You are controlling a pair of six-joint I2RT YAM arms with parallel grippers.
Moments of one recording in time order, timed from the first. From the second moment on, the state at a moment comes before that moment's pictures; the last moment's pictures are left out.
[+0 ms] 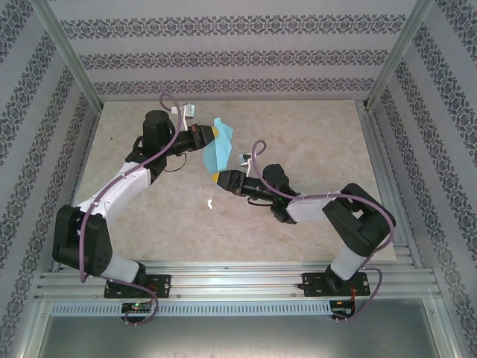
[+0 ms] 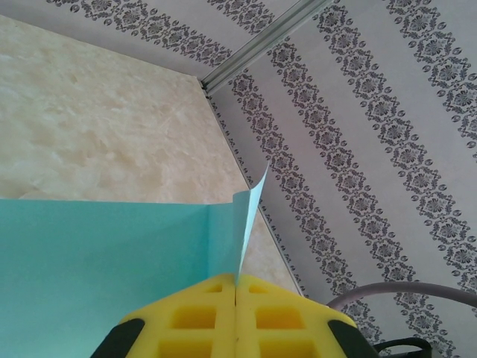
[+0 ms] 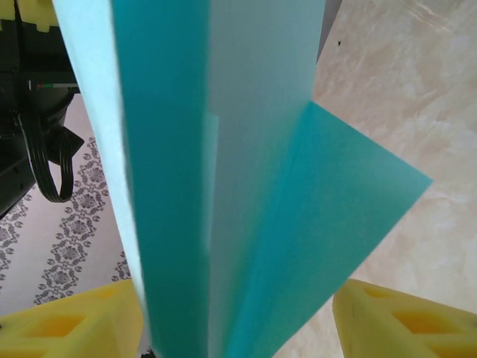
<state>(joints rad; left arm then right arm) -0.31 1.47 1.09 0.11 0.70 -0.74 0.72 1.69 0.66 0.97 -0.53 1.08</state>
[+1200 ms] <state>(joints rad) -0.31 1.47 1.03 0.11 0.69 -0.72 0.70 1.57 0.64 0.93 -0.56 1.11</state>
